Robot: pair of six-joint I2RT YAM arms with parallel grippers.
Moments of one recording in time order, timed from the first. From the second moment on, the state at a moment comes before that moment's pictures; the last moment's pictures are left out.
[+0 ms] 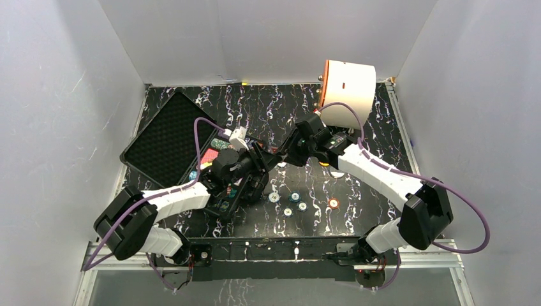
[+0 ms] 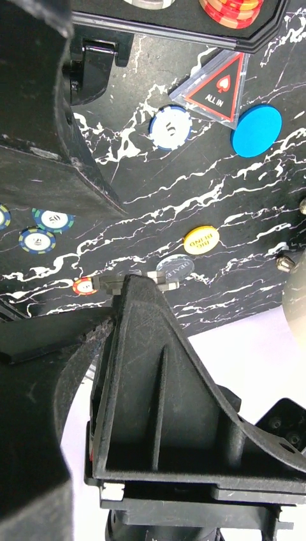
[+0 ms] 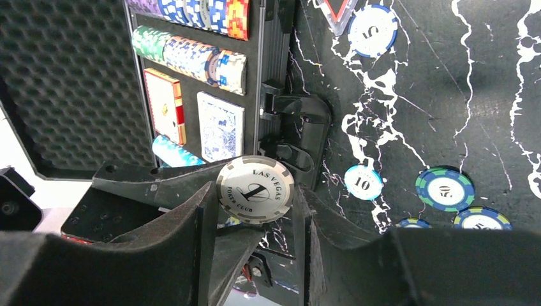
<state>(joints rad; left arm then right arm) -0.76 1.35 0.56 0.58 0.04 -0.88 0.73 1.43 1.15 -0.54 -0.02 1.16</state>
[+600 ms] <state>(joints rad) -0.76 1.38 0.56 0.73 0.01 -0.86 0.71 1.40 1.15 -0.51 -0.05 1.26</state>
